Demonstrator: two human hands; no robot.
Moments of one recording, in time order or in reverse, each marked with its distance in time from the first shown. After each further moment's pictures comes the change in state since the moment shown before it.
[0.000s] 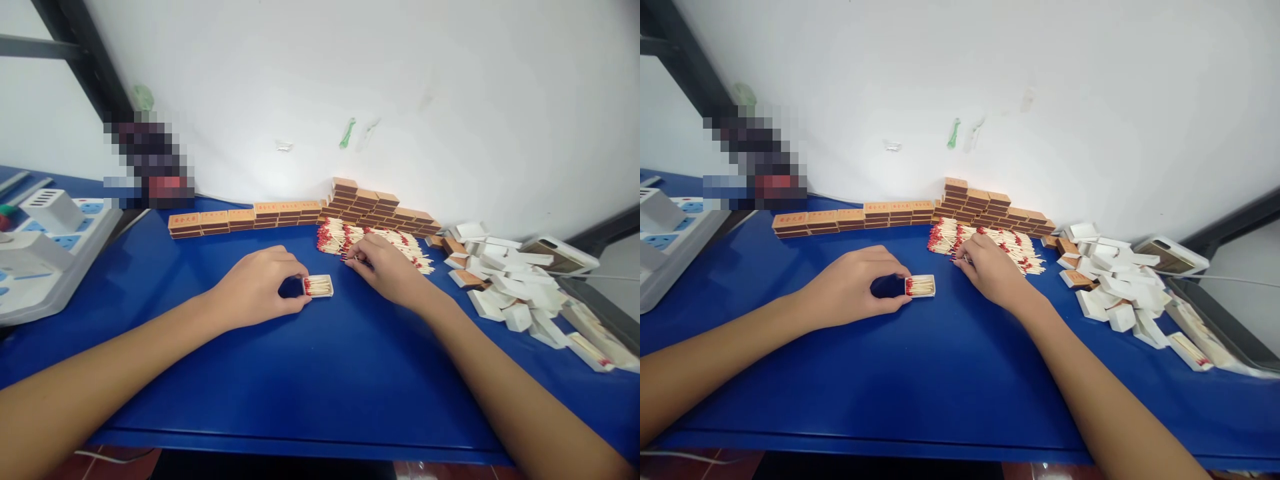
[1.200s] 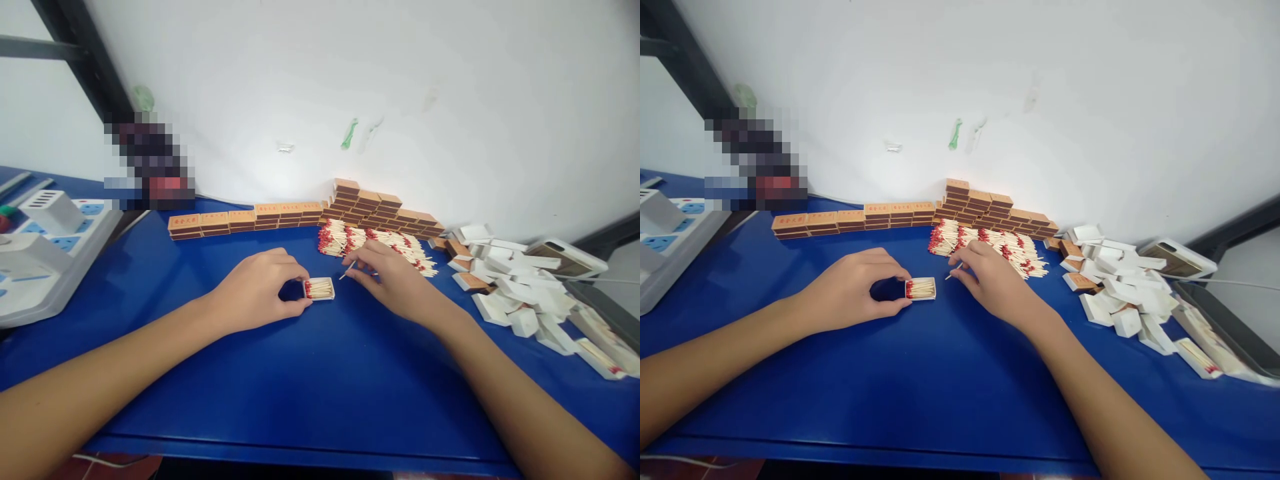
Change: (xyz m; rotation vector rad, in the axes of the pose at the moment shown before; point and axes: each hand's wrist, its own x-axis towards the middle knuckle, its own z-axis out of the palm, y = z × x) left_hand -0.001 -0.001 0.001 0.016 0.008 0.012; right_hand -0.009 -0.028 -0.015 0.094 -0.039 -0.032
